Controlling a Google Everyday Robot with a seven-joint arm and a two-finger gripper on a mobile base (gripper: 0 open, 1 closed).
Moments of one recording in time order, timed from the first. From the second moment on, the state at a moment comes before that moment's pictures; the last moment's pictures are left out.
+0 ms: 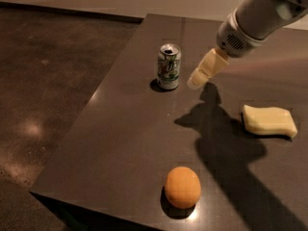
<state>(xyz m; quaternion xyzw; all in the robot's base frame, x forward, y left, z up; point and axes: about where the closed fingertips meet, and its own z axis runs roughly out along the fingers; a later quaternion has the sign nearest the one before) 0.575 -0.141 0.936 -0.45 0.85 0.04 0.26</state>
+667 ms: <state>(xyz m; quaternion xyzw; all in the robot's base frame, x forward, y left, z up) 0.603 -0.100 0.919 -0.41 0.85 0.07 0.32</state>
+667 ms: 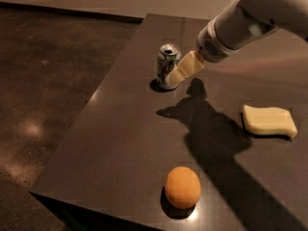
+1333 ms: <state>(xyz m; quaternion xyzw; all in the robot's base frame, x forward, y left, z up) 0.626 -0.065 0.907 -0.41 0.84 0.09 0.34</state>
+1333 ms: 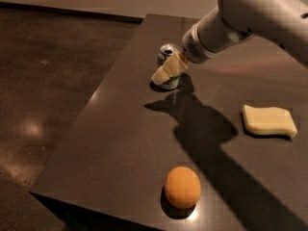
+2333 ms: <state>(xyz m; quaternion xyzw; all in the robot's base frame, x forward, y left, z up) 0.648 -0.052 0.902 -0.41 0.84 0.11 0.35</state>
